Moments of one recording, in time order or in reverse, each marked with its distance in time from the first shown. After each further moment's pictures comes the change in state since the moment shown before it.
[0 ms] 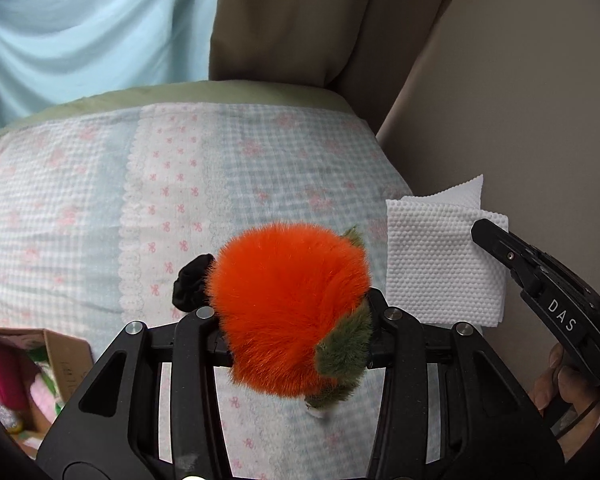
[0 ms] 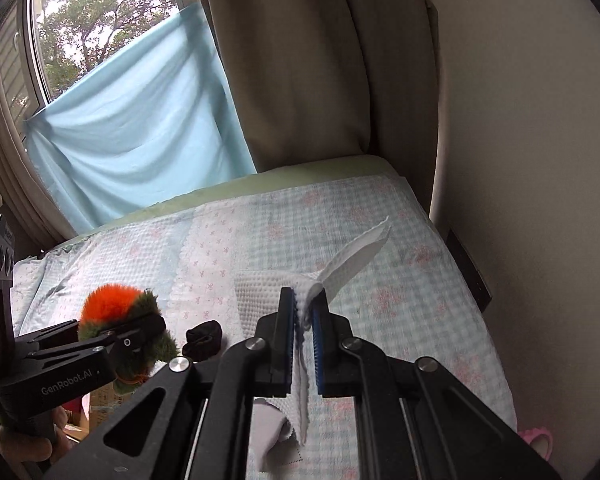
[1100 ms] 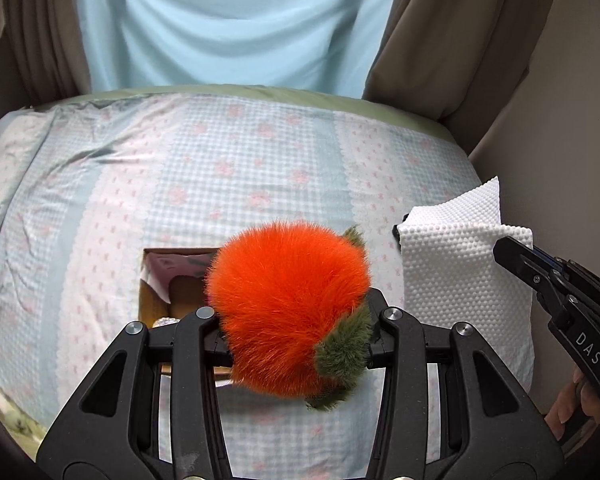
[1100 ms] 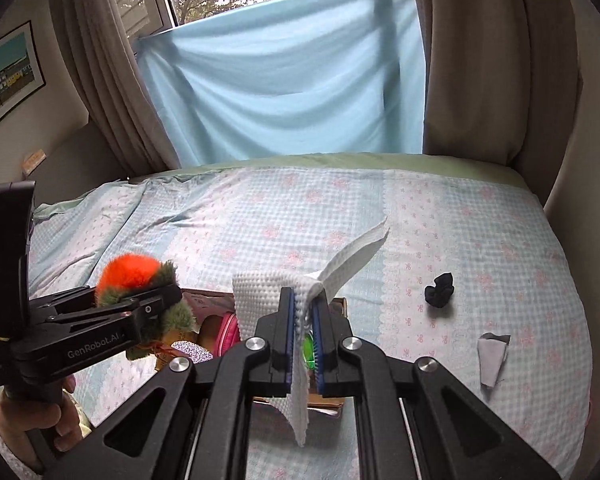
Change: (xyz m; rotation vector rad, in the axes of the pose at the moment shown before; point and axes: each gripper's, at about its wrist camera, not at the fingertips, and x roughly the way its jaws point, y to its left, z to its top) left arm -0.280 0.273 -0.084 -0.156 -0.022 0.191; right arm -0.069 0.345 -0.068 -0.218 0.127 0.188
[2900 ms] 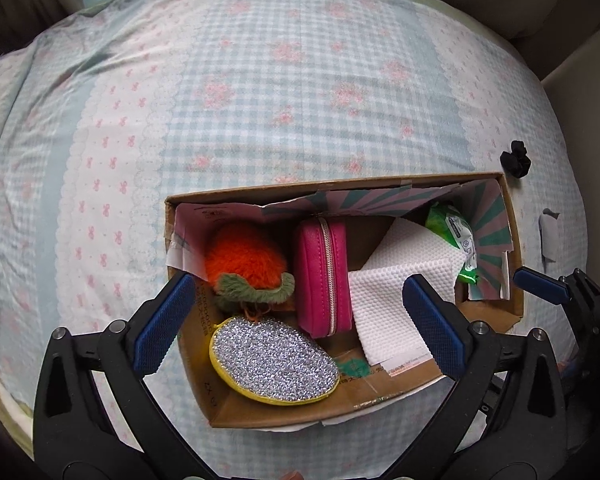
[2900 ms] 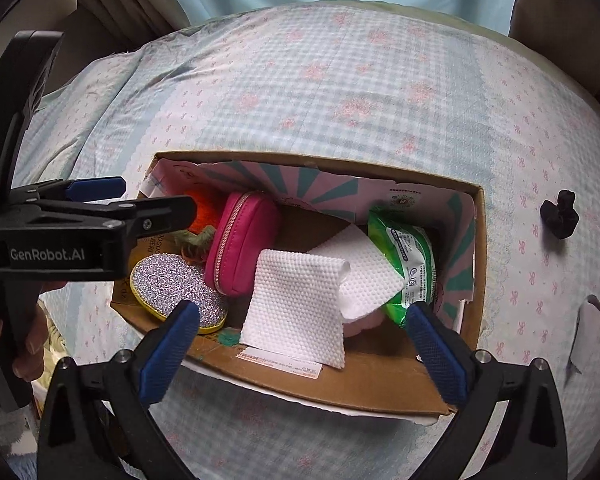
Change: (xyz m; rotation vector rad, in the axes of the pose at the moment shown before) left arm 0.174 0.129 -0.010 -0.002 0.374 0.076; right arm 0.191 0.048 -0.063 -0.082 0.461 0.085
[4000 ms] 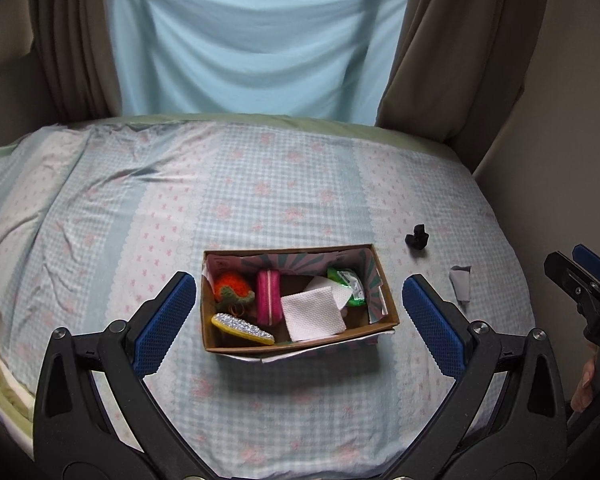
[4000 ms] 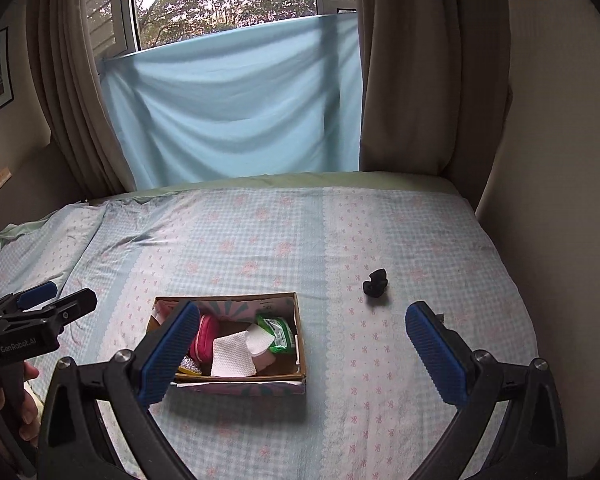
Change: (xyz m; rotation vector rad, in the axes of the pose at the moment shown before) left arm -0.257 -0.066 -0.112 -0.004 -0.470 -0.024; right arm -0.287 -0.010 -0.094 0.201 -0.542 -0.300
